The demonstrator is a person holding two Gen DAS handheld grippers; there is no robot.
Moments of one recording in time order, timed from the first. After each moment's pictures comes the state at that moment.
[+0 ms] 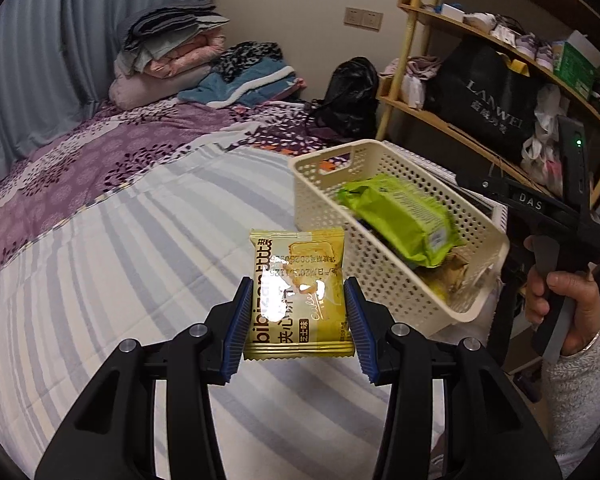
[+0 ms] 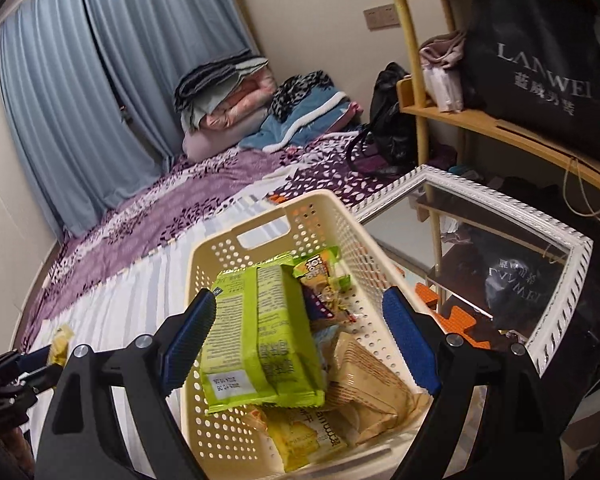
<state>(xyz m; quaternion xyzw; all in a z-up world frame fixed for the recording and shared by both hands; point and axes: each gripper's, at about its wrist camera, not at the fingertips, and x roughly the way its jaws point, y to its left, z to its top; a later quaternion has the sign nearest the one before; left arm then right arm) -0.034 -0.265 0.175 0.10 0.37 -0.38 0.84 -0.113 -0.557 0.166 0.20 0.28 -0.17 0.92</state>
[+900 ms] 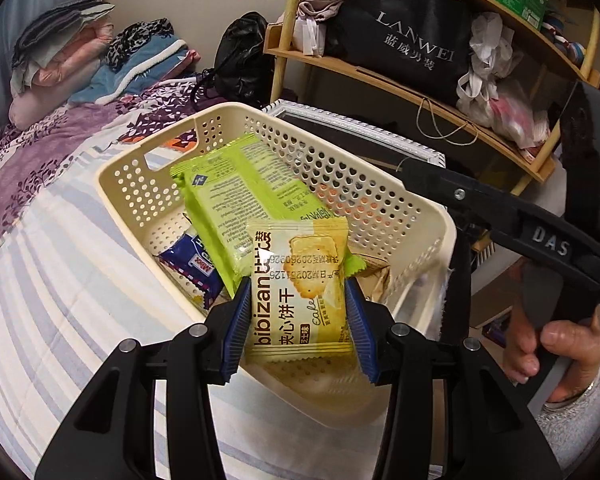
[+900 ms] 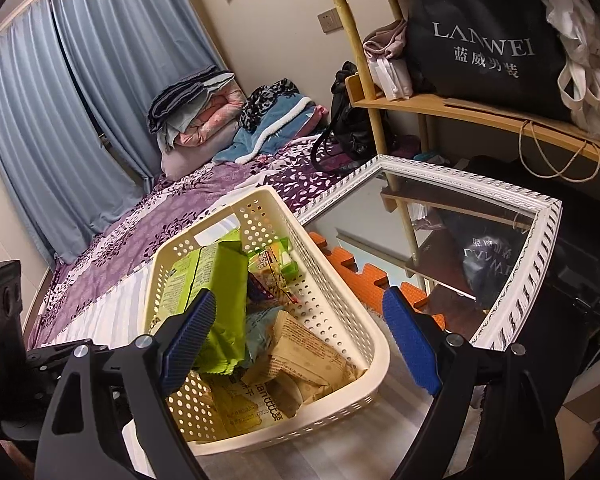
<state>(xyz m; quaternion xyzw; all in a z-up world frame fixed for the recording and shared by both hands) -0.055 -0.415 0.131 0.16 0.40 -0.49 0.76 -0.161 -0.587 0.142 0.24 0.27 -0.20 0.91</state>
